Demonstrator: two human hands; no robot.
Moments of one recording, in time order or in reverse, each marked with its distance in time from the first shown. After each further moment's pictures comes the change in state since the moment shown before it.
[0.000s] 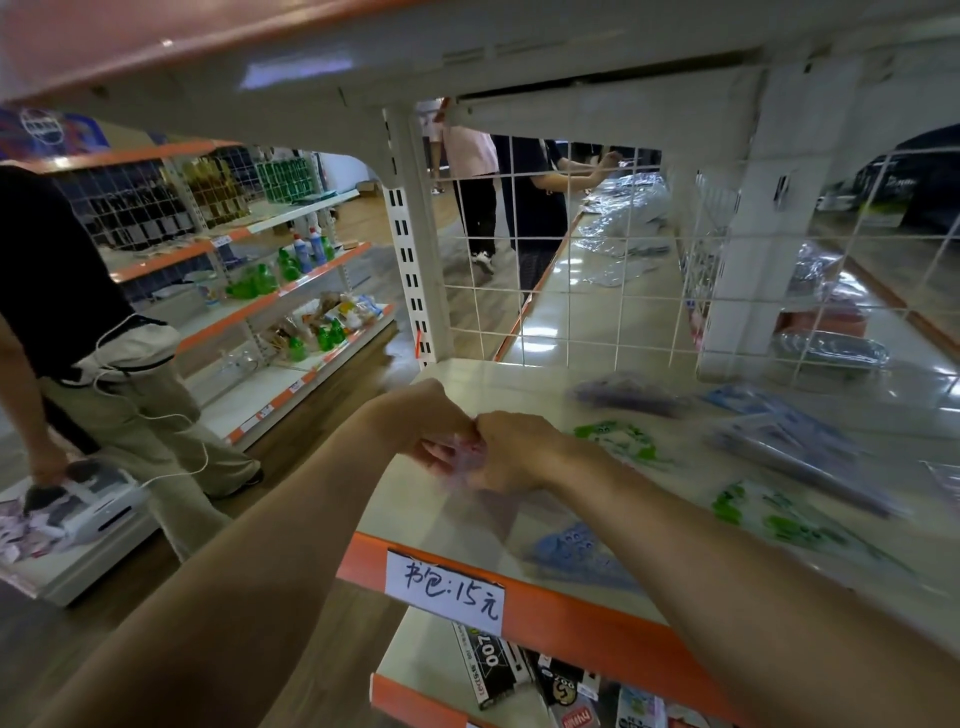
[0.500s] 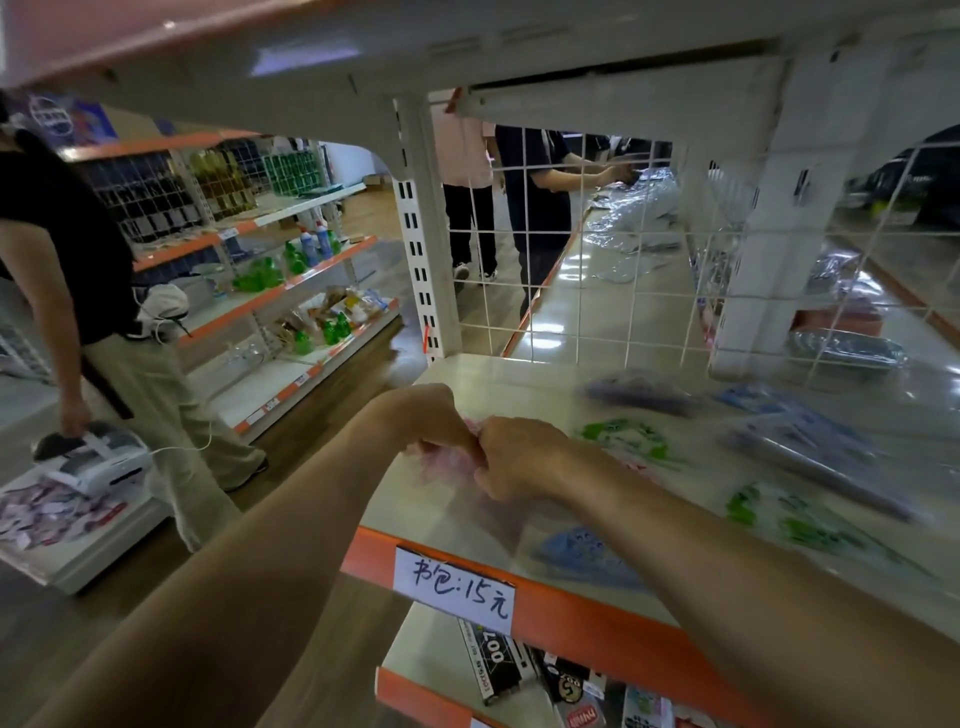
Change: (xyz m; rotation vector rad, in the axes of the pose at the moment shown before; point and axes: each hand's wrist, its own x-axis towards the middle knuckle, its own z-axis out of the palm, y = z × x) left_hand -0.001 -0.004 -0.007 0.479 0.016 0.056; right_hand -0.007 -0.010 0.005 -0.059 0.014 -0.025
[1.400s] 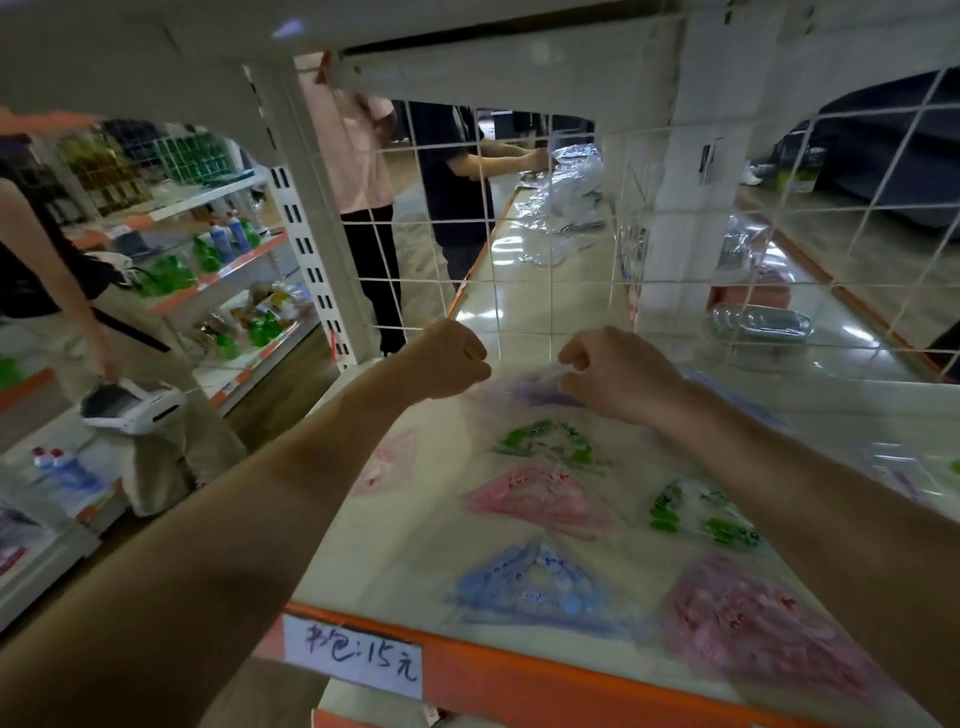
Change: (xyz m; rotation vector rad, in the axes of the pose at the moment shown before) left_hand 0.060 0.086 0.002 -0.140 0.289 0.441; right_hand -0.025 0.139 -0.055 0.150 0.397 0.333
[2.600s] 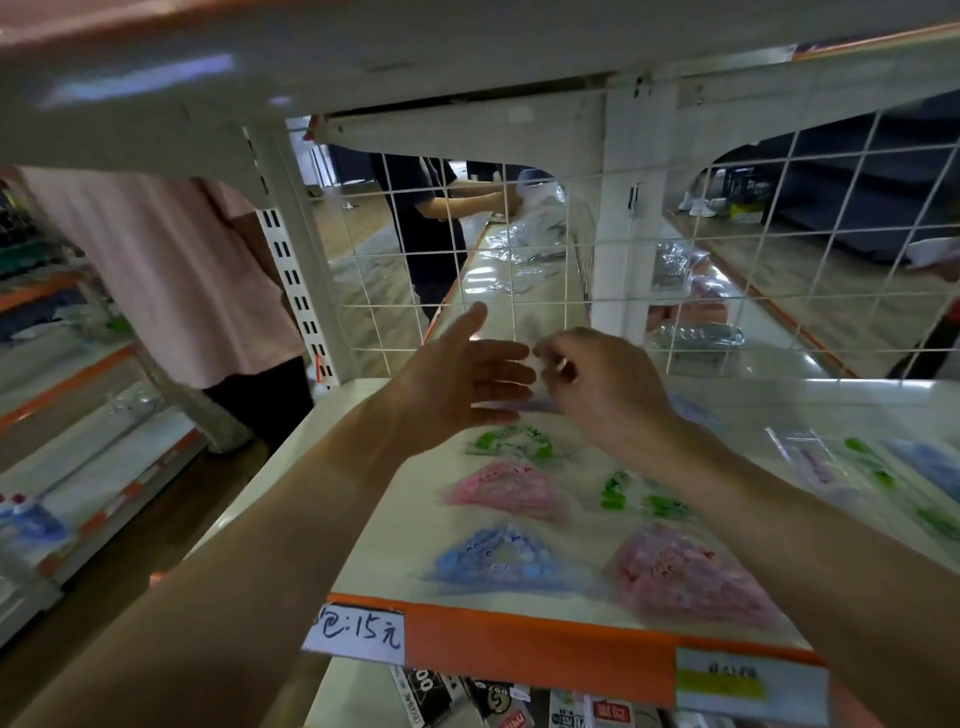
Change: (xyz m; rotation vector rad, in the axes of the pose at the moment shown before) left_hand -0.063 0.049 -0.001 -1.157 -0.338 -0.096; right_hand -0.058 -0.001 -0.013 0.046 0.451 -0.252
